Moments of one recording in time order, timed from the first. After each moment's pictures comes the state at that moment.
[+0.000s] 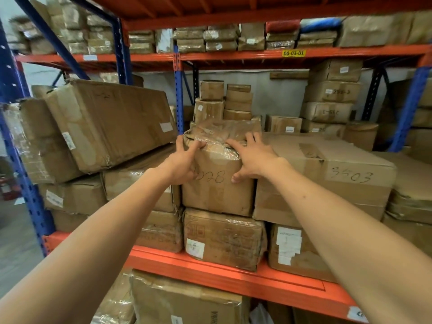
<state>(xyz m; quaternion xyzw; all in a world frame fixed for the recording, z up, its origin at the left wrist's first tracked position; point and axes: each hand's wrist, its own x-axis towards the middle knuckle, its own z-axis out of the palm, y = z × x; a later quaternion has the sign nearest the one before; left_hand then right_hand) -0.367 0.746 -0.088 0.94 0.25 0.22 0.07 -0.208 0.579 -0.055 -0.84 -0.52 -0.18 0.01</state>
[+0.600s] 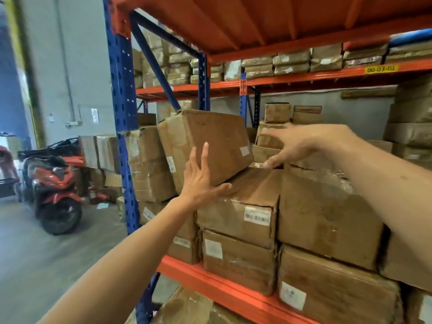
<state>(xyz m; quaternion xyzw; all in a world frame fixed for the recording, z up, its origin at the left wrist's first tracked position) -0.512 0.867 -0.096 0.83 0.33 0.43 0.08 -0.308 0.711 0.056 -0.81 -0.58 -0.09 -0.01</state>
